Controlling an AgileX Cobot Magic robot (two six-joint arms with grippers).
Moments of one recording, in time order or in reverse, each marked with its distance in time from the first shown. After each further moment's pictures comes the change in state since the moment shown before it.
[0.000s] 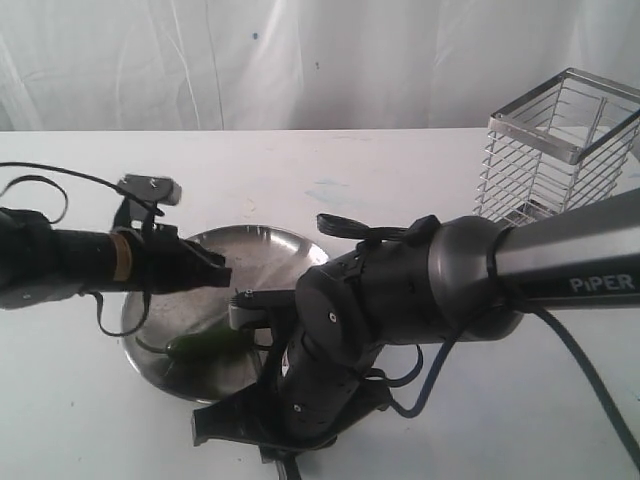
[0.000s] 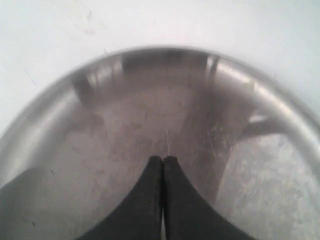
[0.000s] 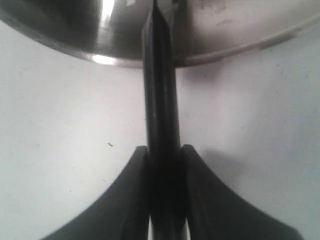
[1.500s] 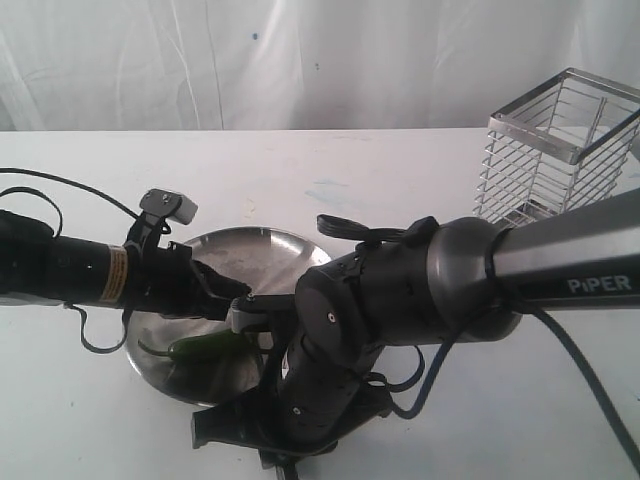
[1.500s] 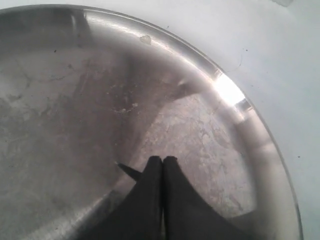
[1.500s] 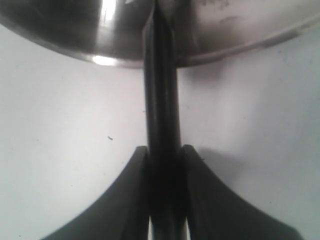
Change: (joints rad) left arm 0.031 0.020 0.002 0.427 -0.226 -0.245; right arm 0.000 0.000 0.000 0.017 0.005 0.007
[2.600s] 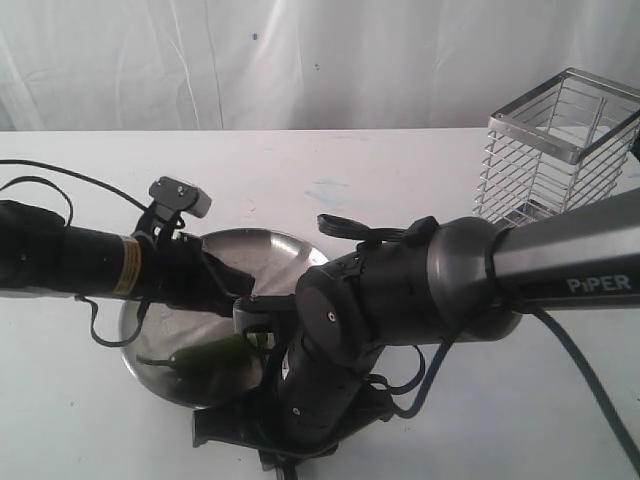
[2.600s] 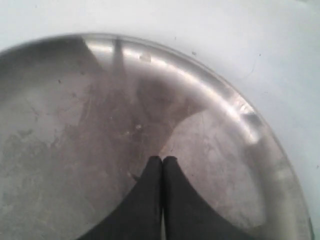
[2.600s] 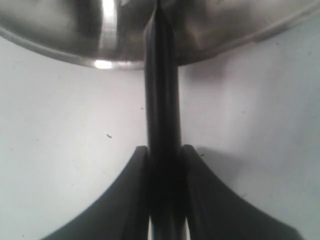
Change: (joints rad) left arm -0.068 -0.070 0.000 -0.051 0.150 0.044; right arm 0.000 0.002 0.000 0.011 0.008 0.013
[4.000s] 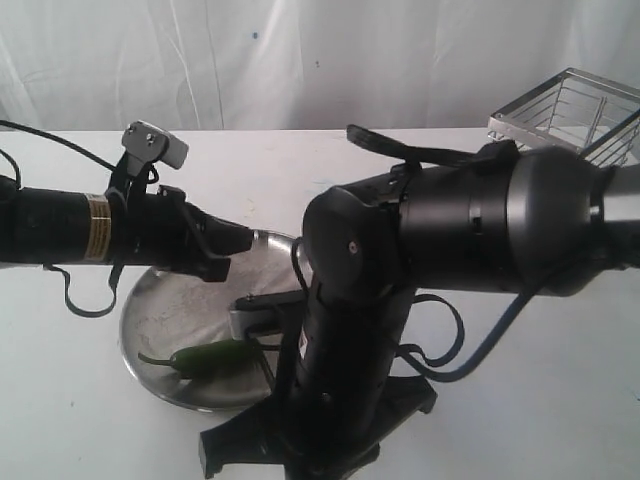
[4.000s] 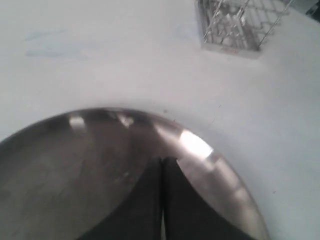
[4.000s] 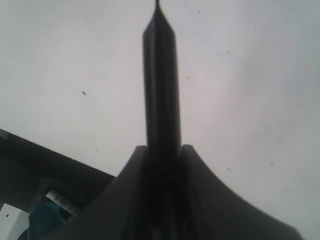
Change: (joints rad) left arm 0.024 -0.155 0.020 0.033 -0.065 -0.011; right arm 0.000 -0.149 -0.078 -0.006 0.436 -0.069
